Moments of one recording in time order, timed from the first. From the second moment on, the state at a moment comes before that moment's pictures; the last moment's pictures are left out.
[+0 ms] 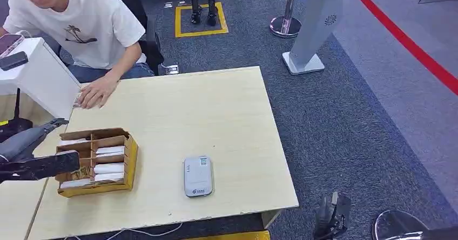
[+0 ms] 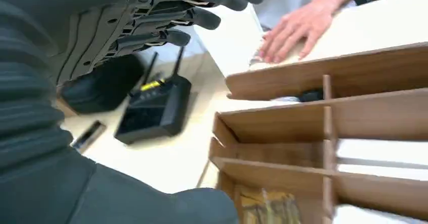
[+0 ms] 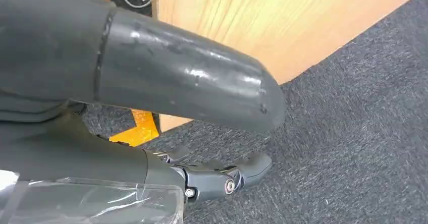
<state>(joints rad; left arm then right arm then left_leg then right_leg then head) -0.38 0.95 -0.47 -1.64 -0.21 -0.51 0.31 -0.24 0.06 -0.48 -0.34 0.06 0.09 -0.58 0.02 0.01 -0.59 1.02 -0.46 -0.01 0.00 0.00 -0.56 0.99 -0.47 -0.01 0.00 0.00</state>
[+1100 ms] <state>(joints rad) -0.40 1.06 -0.62 -1.68 -0.09 -0.35 0.36 -0.26 0.06 -0.47 -0.33 0.03 0.08 -0.59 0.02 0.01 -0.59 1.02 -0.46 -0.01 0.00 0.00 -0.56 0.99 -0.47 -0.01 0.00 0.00</state>
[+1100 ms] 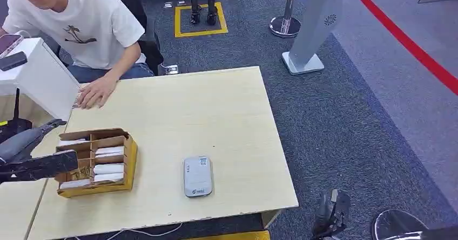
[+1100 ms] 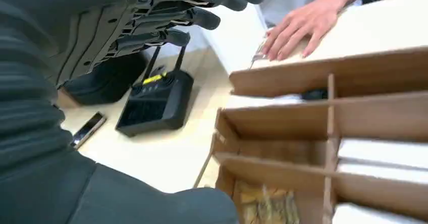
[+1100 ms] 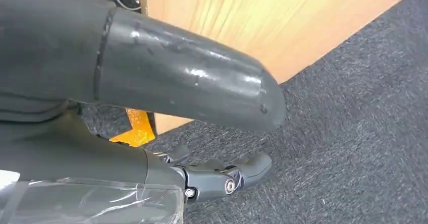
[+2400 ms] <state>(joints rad) 0.41 1.08 -0.01 -2.07 -0.18 -0.28 0.43 -0.24 0.06 -0.46 -0.31 0.01 0.10 -0.59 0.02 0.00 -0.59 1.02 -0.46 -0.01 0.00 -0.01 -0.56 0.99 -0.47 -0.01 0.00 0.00</state>
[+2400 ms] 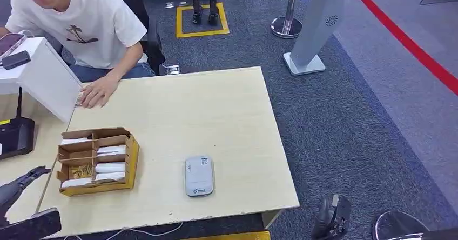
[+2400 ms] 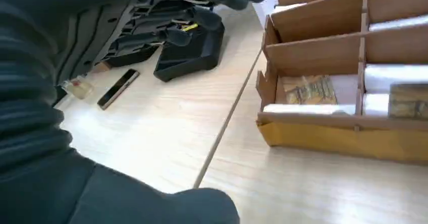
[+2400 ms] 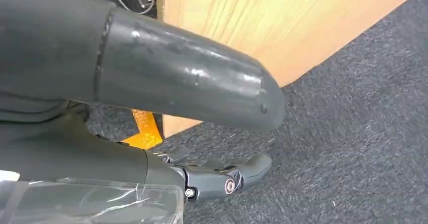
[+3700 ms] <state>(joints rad) 0.17 0.96 -0.20 -1.82 -0.23 -0.34 0.36 -0.24 0.06 -0.44 -0.30 0.02 0.10 -0.59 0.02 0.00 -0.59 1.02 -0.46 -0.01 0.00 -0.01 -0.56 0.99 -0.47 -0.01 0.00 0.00</state>
